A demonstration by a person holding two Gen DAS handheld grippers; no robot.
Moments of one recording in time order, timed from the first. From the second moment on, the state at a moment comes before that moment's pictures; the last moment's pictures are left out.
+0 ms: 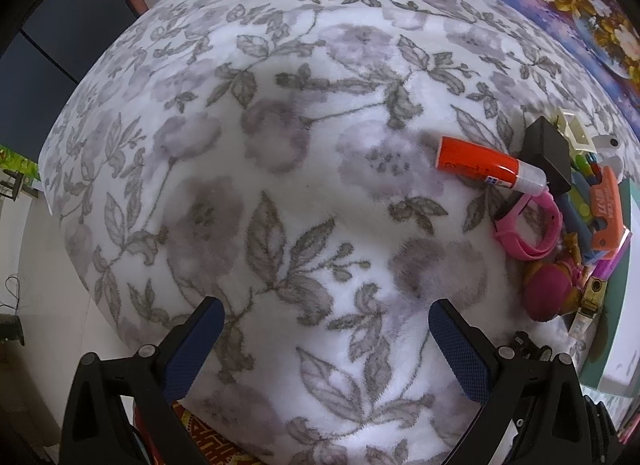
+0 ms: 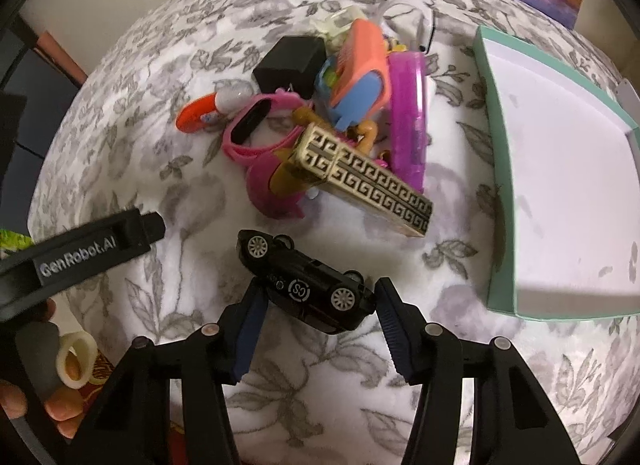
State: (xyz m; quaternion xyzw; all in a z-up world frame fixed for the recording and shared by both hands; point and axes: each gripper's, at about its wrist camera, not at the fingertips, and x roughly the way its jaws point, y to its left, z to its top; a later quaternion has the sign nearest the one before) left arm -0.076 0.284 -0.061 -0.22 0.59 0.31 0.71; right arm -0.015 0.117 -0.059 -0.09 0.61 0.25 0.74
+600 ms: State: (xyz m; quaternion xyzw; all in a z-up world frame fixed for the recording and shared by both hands) left arm -0.027 0.229 -0.016 -0.24 0.57 0.25 0.74; right arm 0.032 0.028 0.002 0.01 0.57 0.18 0.80
